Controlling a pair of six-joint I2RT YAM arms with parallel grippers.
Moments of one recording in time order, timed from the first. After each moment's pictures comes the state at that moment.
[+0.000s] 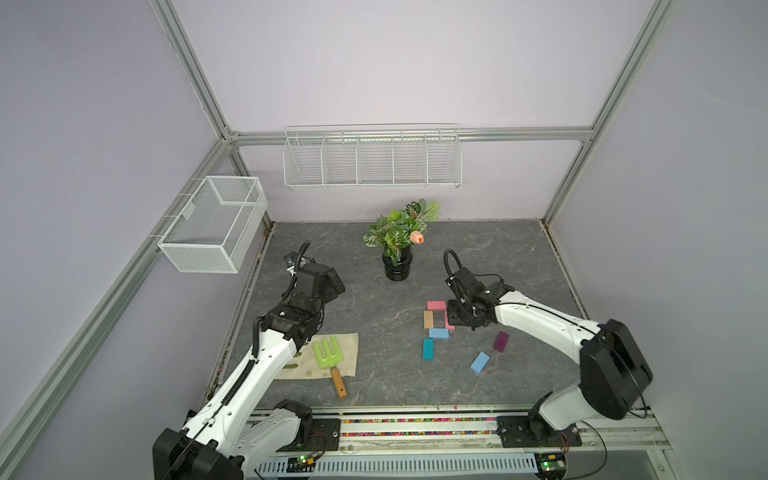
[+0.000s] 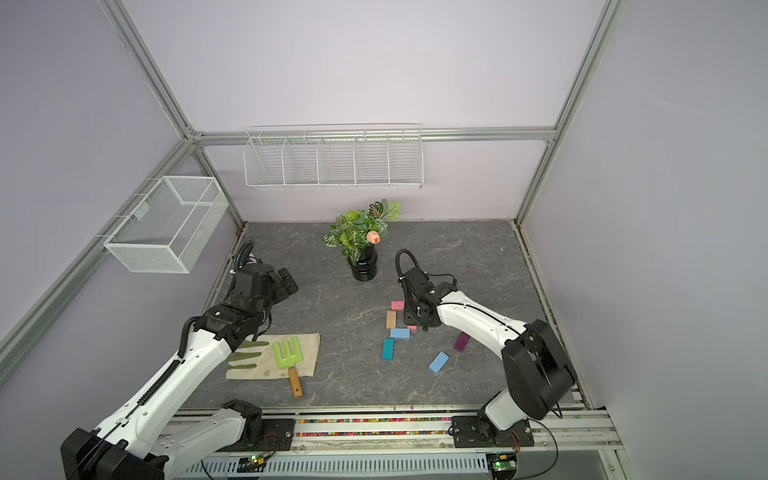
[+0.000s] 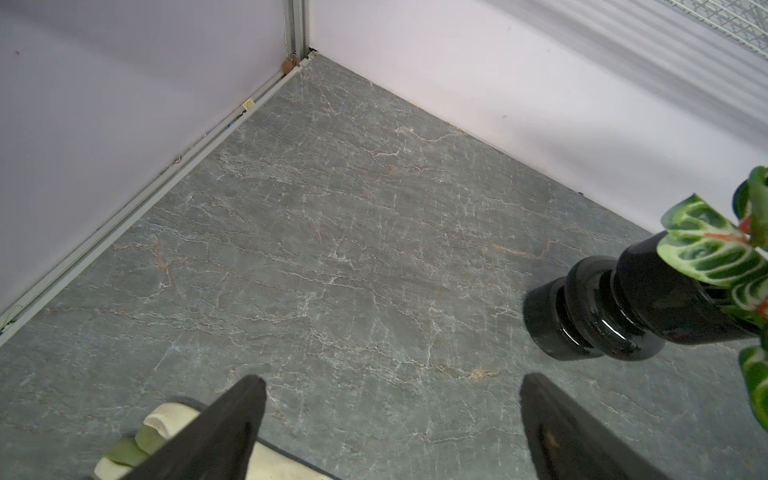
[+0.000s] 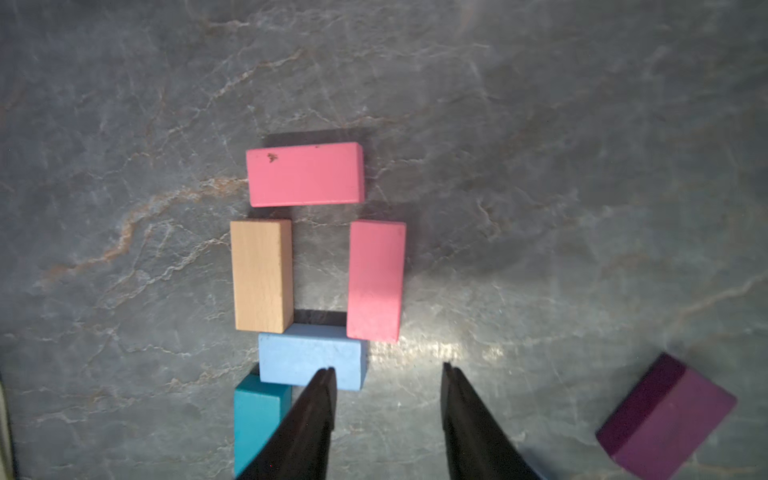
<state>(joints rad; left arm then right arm) -0.40 1.04 0.88 -0.50 -0.44 -0.64 0.65 1.49 0.99 -0.73 0.13 0.69</state>
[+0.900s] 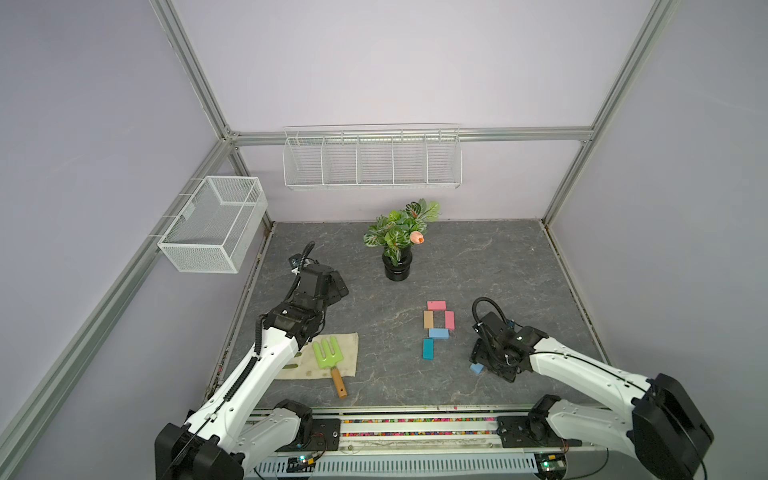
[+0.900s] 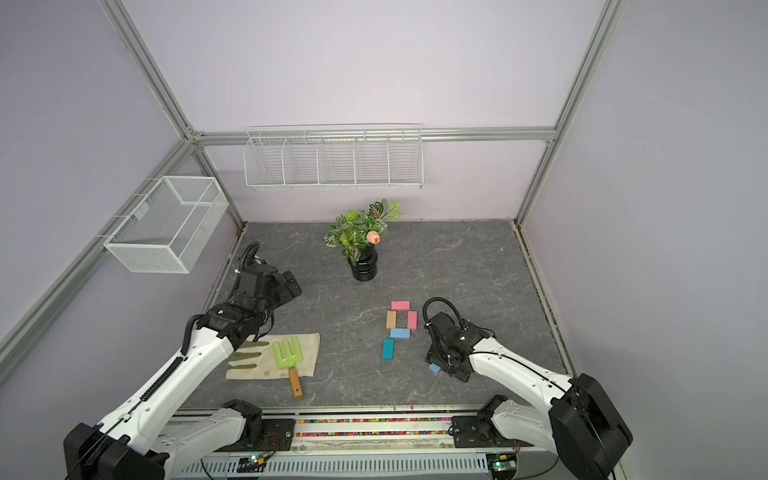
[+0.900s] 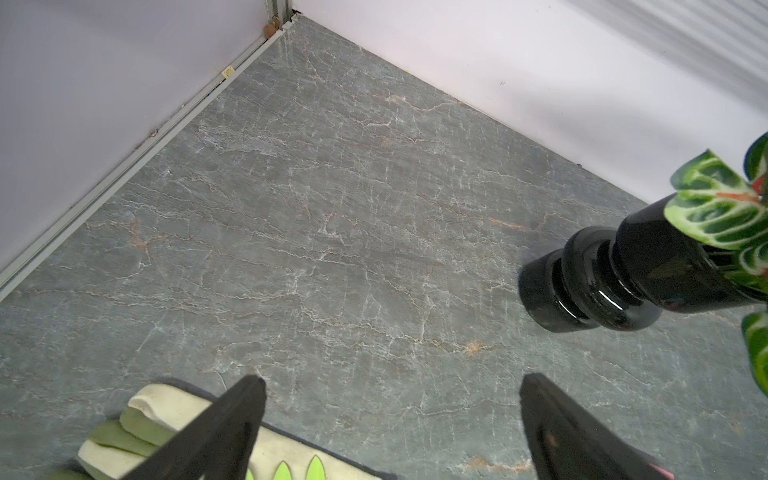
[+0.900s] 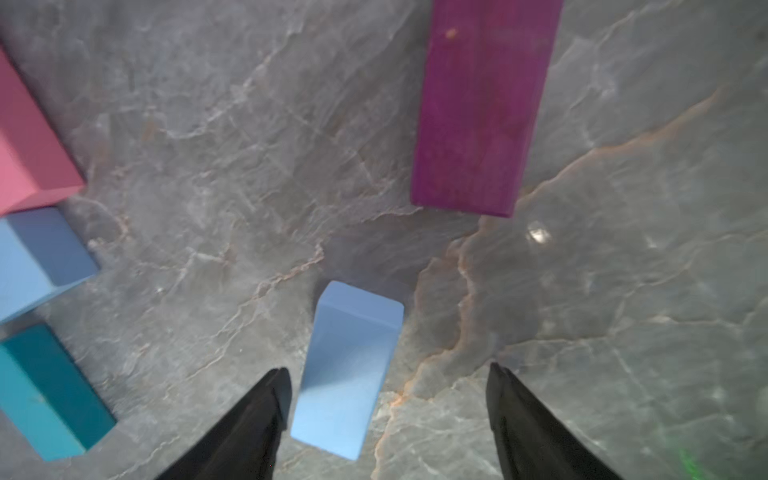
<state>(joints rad) -0.41 1.06 0.88 -0.53 -0.39 -0.66 0.66 1.16 0.56 -0.76 0.09 1.13</state>
